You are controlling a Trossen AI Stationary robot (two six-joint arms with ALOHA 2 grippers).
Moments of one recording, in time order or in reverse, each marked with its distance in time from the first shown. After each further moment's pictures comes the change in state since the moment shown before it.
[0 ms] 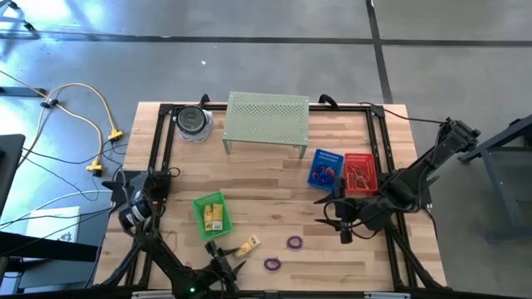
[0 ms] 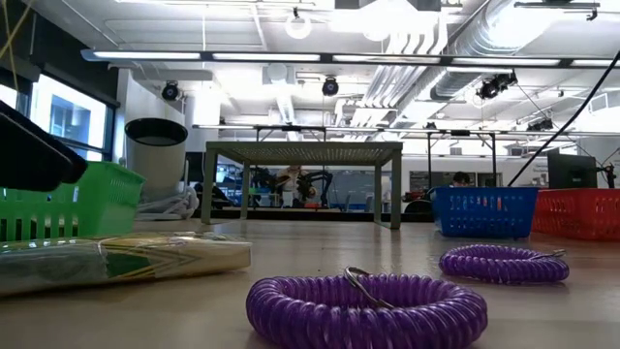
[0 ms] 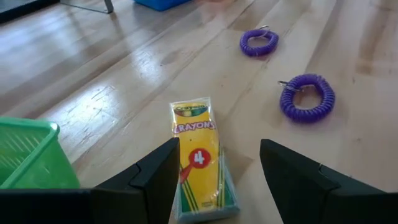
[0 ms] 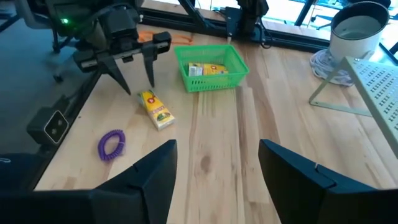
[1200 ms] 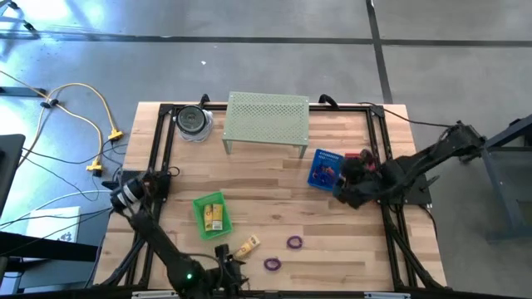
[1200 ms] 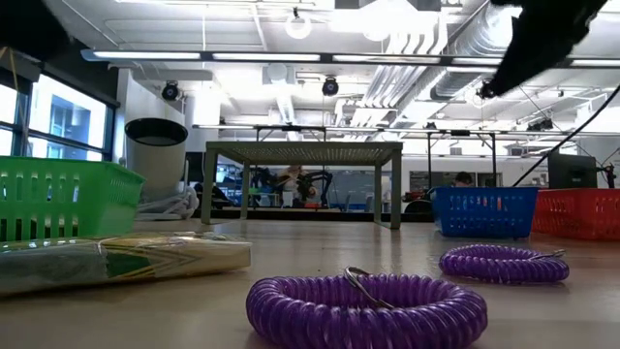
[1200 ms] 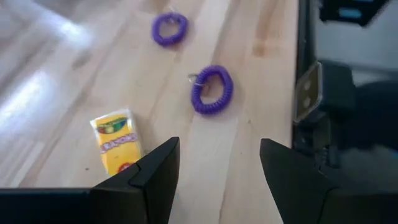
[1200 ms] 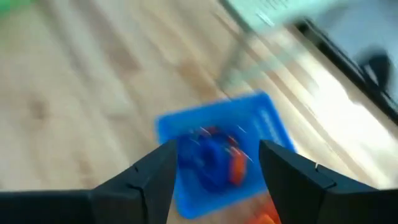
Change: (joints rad) left arm 0.050 -0.185 -0.001 0.229 0.352 0.471; right arm -0.216 -0.043 0.002 -0.693 0.121 0.680
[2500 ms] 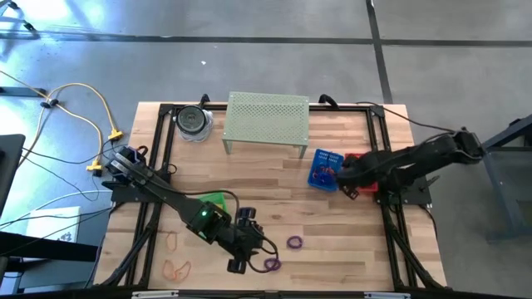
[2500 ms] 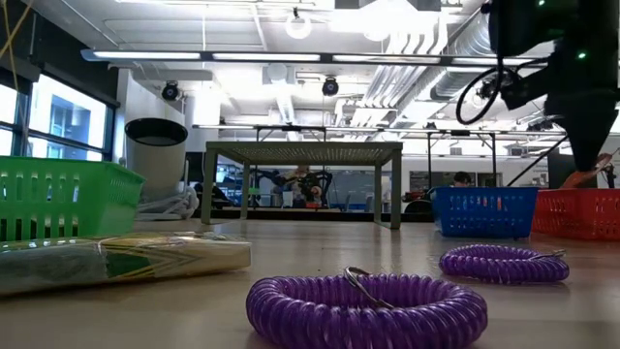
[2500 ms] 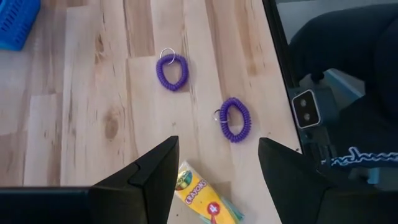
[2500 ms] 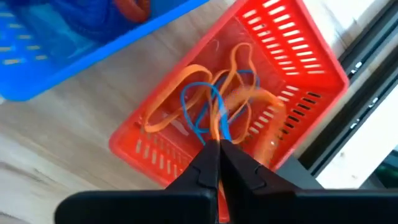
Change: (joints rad) left arm 0.372 -0.275 0.055 -0.148 0.584 0.624; right arm -0.336 0.087 -0.147 -0.275 -0.479 0.019
